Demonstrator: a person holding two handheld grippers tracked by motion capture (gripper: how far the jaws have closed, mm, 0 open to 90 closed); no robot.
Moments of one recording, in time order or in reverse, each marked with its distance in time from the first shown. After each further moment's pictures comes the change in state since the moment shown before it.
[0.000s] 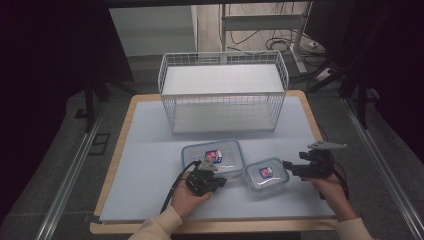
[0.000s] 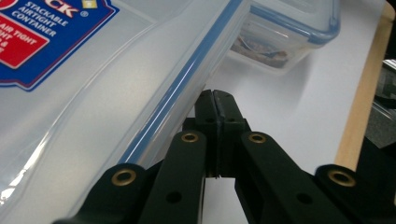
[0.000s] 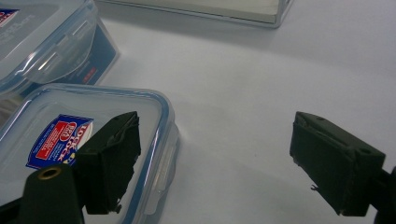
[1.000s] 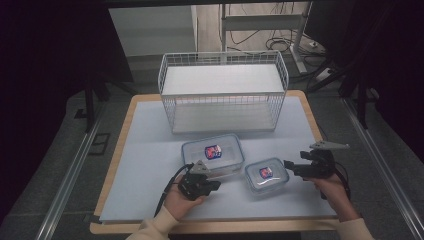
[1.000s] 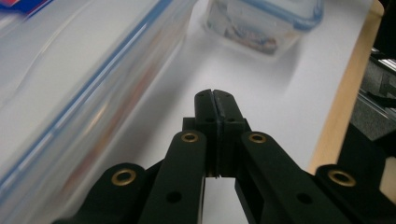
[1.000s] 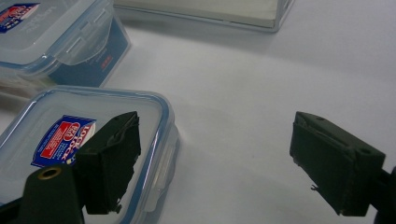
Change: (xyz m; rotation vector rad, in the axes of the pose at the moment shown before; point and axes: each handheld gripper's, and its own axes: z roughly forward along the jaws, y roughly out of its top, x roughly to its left) left arm -0.001 -0.020 -0.030 -0.008 0.002 -0.015; right arm -0.002 0.000 -0.004 -0.019 0.007 -0.008
